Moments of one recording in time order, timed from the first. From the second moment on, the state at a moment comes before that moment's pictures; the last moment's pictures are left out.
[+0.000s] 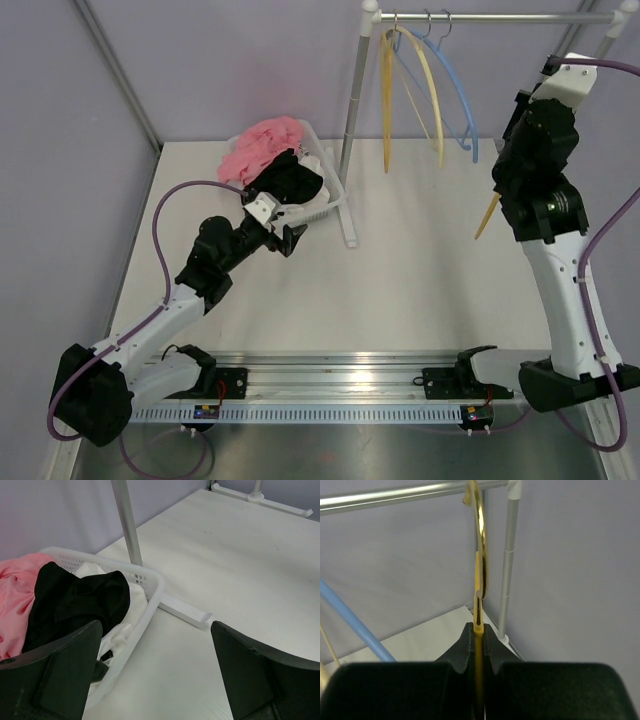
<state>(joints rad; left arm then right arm) -0.49 1.03 0.61 0.39 0.27 0.13 0.30 1.19 1.67 -0.34 0.86 -0.09</state>
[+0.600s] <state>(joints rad) -0.50 1.03 0.61 0.37 0.28 0.16 -0.07 1.53 2.13 -0.65 0.13 0.14</state>
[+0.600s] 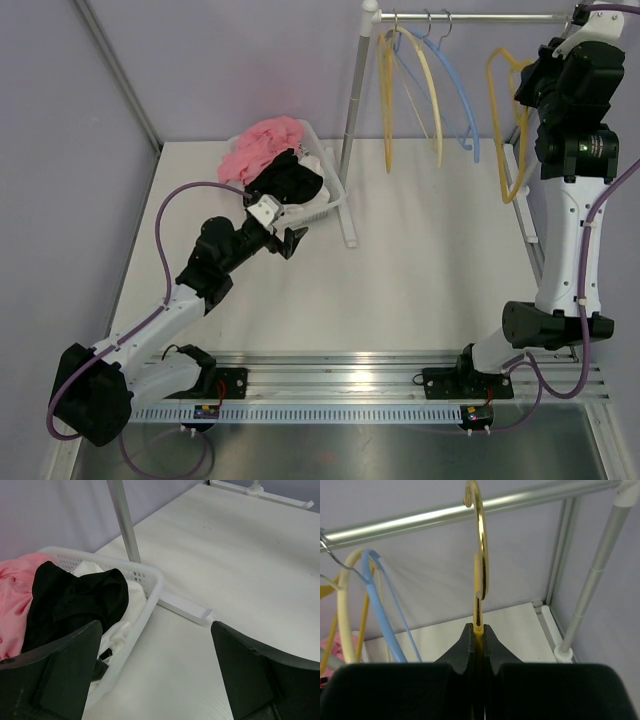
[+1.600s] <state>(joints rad) -0.50 0.98 0.58 0.35 0.28 0.21 -0.07 1.88 2.43 -0.48 -0.34 0.17</state>
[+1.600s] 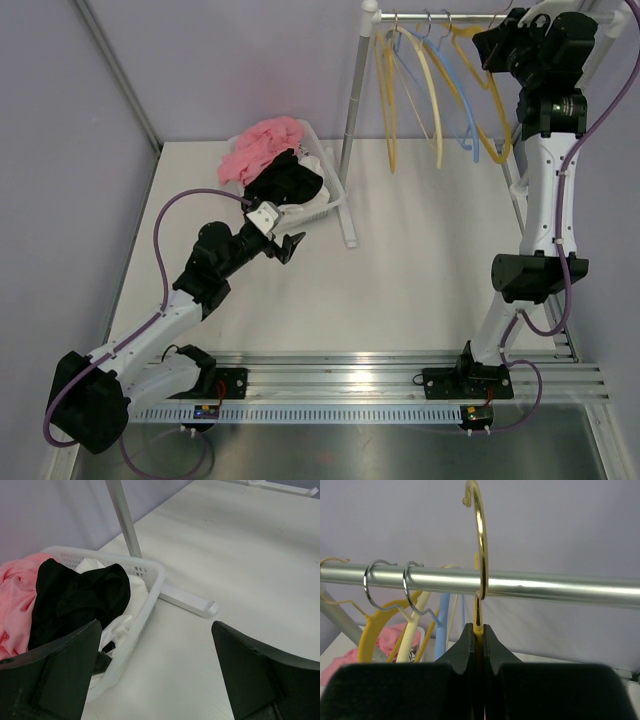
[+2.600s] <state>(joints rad) -0.50 0.98 0.58 0.35 0.26 0.21 -0.07 1.99 2.44 -0.47 -0.39 0.20</state>
